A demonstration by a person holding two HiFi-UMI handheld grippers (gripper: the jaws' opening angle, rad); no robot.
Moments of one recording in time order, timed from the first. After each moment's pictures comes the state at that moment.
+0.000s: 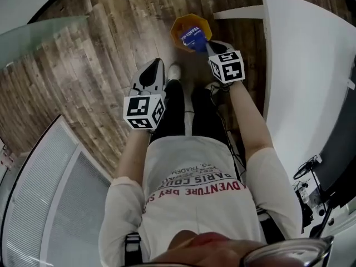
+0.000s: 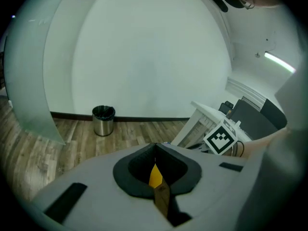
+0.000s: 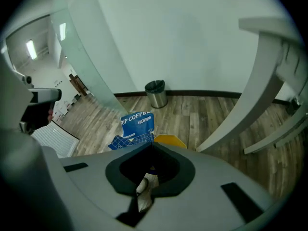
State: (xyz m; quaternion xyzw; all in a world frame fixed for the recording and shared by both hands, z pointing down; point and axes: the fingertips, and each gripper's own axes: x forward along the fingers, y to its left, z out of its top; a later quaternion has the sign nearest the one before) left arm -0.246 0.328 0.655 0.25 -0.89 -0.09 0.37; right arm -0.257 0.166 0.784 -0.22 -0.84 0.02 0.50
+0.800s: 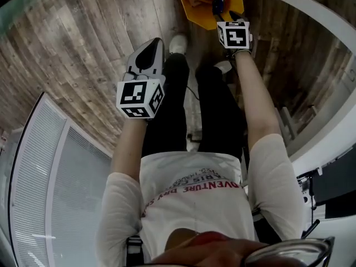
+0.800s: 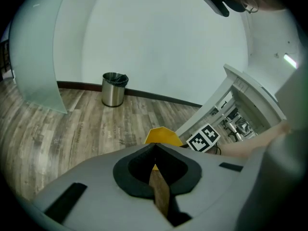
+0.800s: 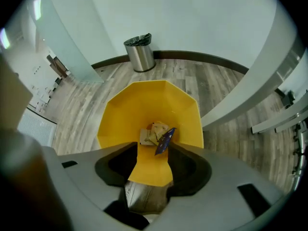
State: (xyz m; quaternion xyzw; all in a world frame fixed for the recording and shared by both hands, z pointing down) left arm -0.215 0.368 0.912 0.21 -0.85 -0.10 0.47; right arm -0.227 0.166 1.113 -0.15 -0.78 -0.02 0.61
